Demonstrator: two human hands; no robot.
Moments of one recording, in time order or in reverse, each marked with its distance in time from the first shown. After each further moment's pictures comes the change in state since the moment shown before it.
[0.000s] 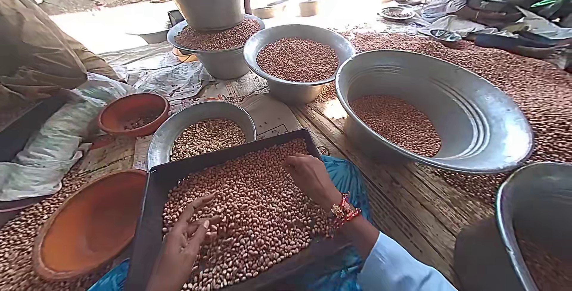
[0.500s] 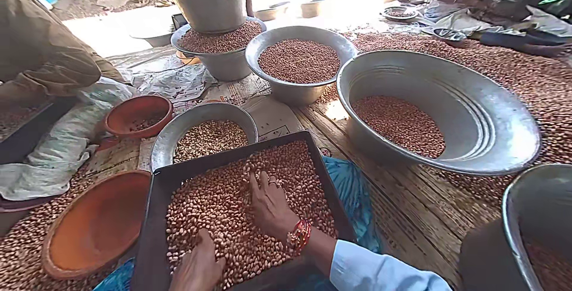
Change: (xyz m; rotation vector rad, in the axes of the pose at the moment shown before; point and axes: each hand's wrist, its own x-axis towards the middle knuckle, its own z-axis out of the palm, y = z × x) left_hand -0.005 0.013 0.027 1.012 -0.376 -0.602; right_hand 0.005 -0.078 0.069 -0.102 -0.378 0.134
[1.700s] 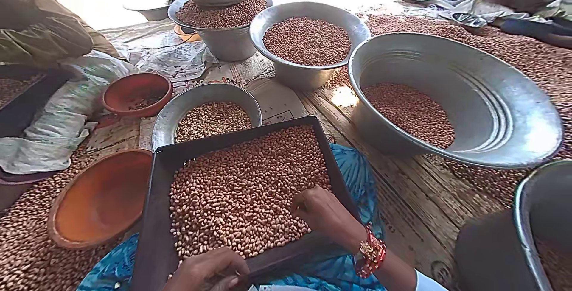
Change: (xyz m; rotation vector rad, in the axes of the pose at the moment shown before) left_hand -0.037 -0.050 0.000 -0.511 0.035 1.092; right_hand -0.074 0.078 -0.015 0.186 -0.079 -0.119
